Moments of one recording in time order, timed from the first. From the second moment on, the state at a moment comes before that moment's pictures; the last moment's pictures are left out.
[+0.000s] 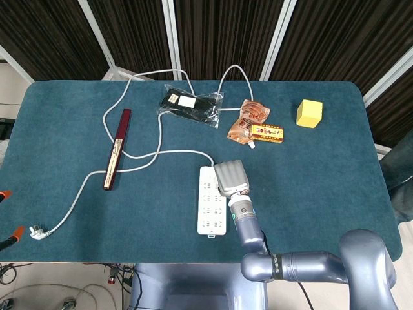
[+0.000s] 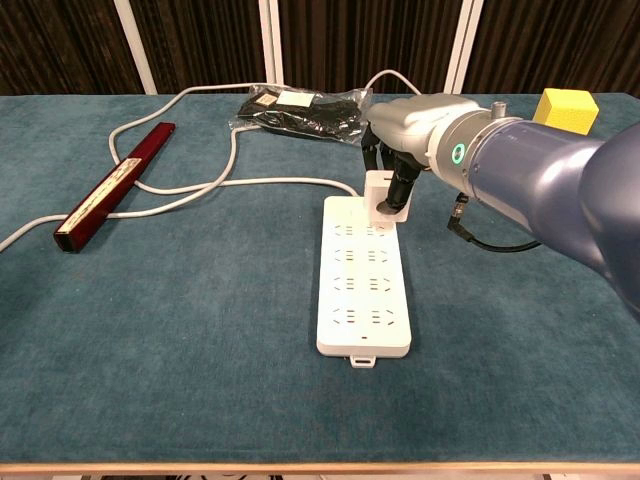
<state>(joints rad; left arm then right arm) 0.02 -1.05 -0.06 -1.79 1.43 1.59 0.18 1.04 -1.74 0.31 -1.63 -0.45 1.28 -1.01</state>
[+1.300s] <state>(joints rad) 0.02 -1.05 -0.06 -1.79 1.43 1.59 0.18 1.04 -1.76 0.30 -1.59 -0.46 1.27 -1.00</state>
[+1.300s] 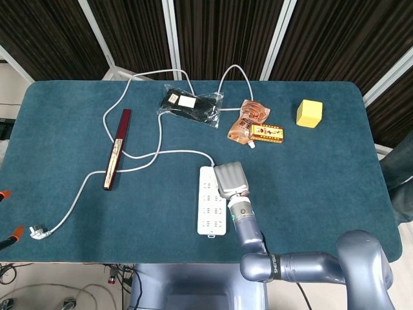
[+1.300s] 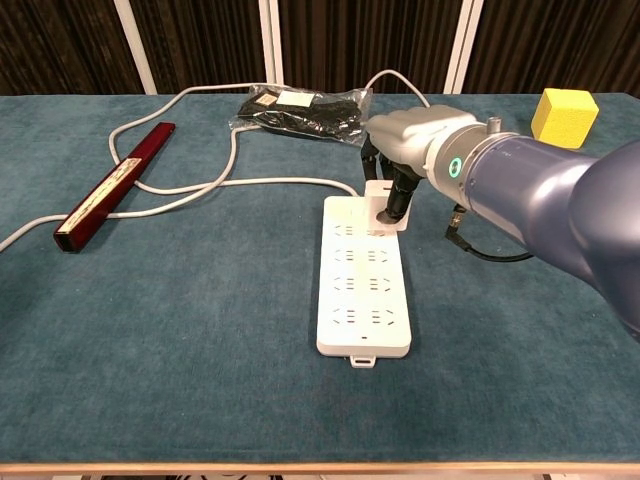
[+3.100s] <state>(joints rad) 0.02 -1.05 -0.06 -1.79 1.42 1.58 0.18 1.07 -1.82 0.31 -1.52 -0.40 1.23 -1.04</state>
